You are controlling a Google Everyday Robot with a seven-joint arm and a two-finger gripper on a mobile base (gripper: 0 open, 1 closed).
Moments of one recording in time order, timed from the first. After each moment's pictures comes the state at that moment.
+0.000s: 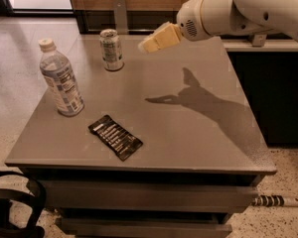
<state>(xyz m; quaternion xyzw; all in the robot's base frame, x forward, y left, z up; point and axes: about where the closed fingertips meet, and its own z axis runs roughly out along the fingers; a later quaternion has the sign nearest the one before) 0.672 -0.052 0.982 -0.41 0.75 0.13 0.51</state>
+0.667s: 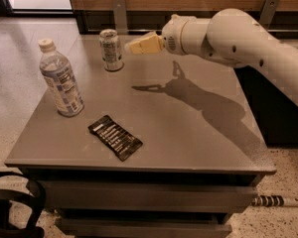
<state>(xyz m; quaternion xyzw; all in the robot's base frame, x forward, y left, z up) 0.726 -0.016 0.946 -0.33 0.72 0.18 0.58</state>
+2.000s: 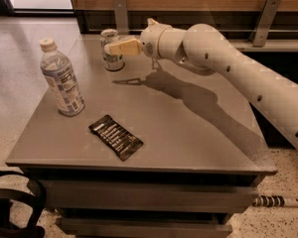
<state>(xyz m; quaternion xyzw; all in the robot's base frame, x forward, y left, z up) 0.759 0.052 0.929 -0.34 0.67 0.25 0.62</state>
